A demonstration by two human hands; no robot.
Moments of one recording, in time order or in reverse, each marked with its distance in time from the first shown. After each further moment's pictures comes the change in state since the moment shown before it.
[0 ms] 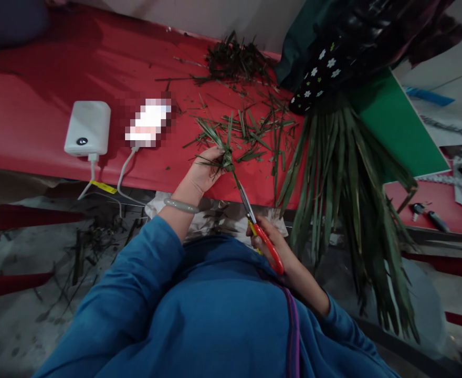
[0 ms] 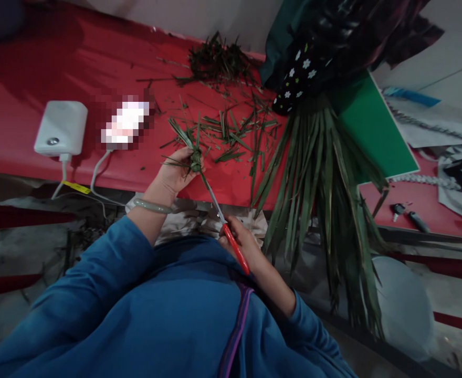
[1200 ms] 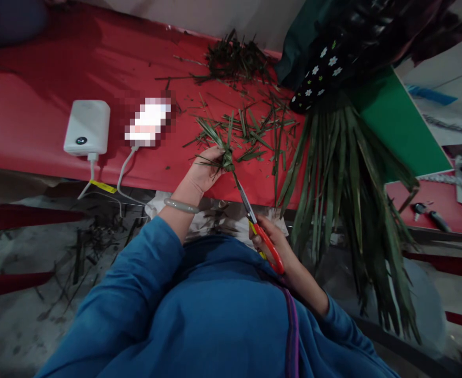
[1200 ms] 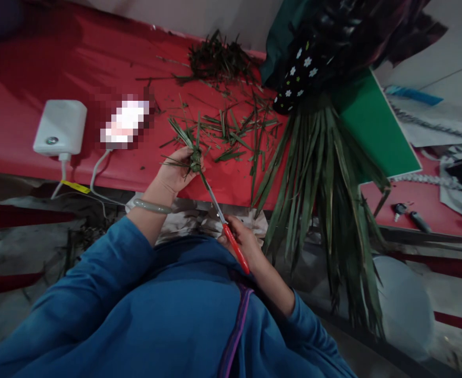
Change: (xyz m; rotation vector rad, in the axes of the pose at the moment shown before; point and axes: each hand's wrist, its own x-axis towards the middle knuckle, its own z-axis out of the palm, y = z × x) left_hand -0.003 0.002 0.003 0.036 0.030 -0.013; right_hand 0.001 -0.003 0.005 0.075 0.086 0.115
